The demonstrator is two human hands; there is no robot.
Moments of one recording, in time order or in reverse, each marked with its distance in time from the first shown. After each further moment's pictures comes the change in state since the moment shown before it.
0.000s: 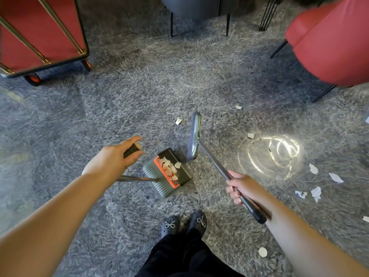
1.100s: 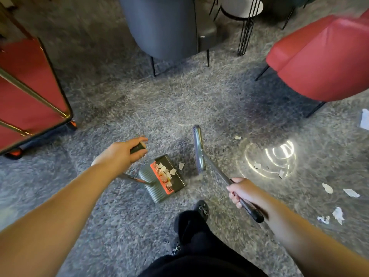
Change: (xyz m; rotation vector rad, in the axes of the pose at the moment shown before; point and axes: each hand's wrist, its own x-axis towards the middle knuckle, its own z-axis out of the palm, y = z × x) left_hand 0.319 0.047 -0.163 0.088 -0.119 0.189; right_hand 0.117 -0.241 0.035 0.010 0.189 0.047
